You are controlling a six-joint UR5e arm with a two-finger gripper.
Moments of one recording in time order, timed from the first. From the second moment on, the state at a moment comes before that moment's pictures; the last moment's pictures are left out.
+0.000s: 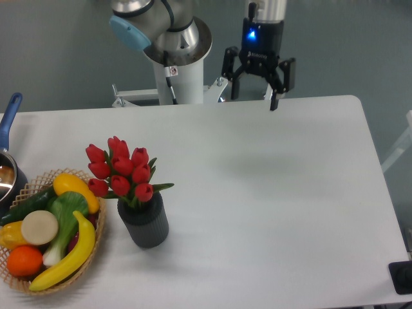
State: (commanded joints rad) arm 2.87 -1.38 -2.04 -0.96 0.92 1.42
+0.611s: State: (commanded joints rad) arm 2.72 -1.48 -2.04 -0.94 0.86 1.42
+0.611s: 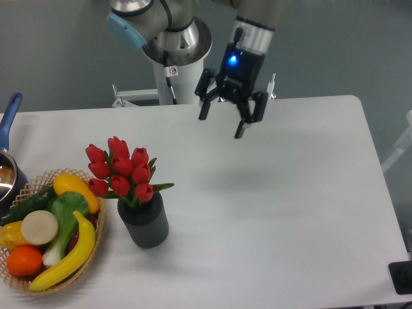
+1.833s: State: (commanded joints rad) arm 2.56 -1.64 -2.02 -0.80 0.69 1.29
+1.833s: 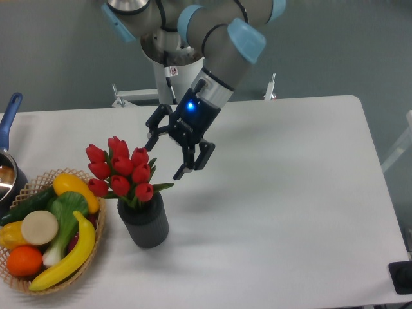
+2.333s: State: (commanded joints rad) arm 2.53 -1.68 -2.00 -0.74 0.69 1.29
